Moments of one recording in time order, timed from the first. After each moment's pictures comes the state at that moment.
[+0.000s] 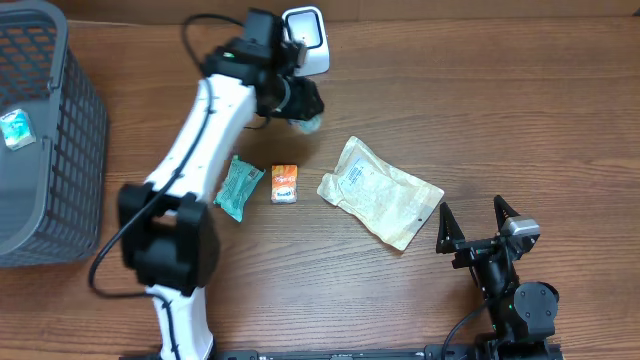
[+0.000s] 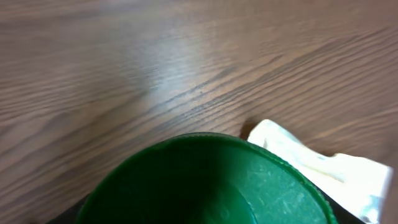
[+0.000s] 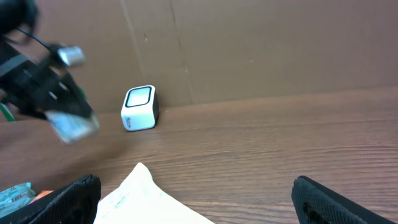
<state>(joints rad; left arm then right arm) -0.32 2.08 1.86 -0.93 0.22 -0.16 0.08 0.01 0.02 -0.03 -0.10 0.18</state>
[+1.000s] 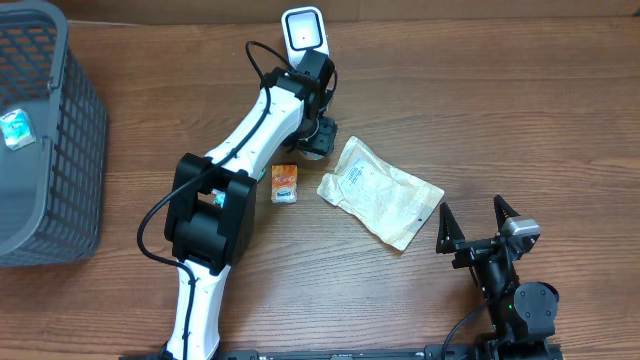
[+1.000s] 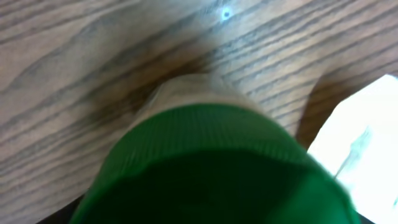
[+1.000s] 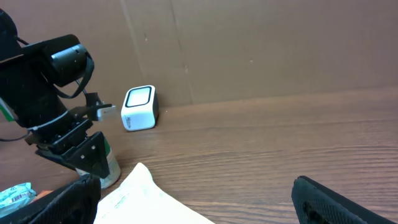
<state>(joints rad) -0.43 2.26 1.88 -1.04 0.04 -0.16 0.08 0.01 0.02 -0.03 -0.10 0.18</state>
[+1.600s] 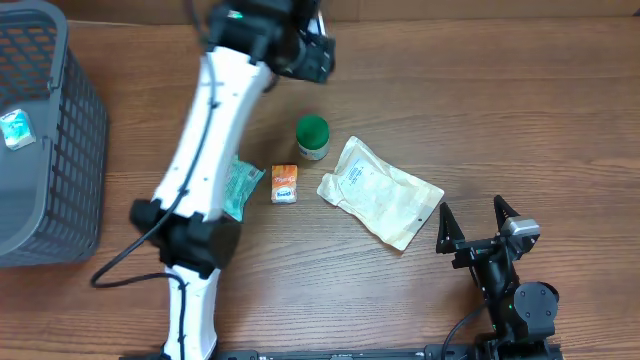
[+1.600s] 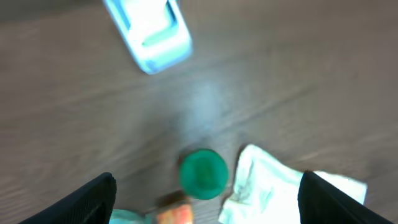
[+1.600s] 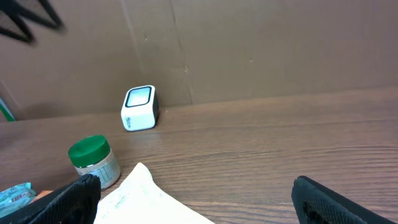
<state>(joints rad) -0.33 2.18 2.62 -1.41 0.05 -0.15 0.08 0.01 0.02 -0.03 -0.10 0.18</state>
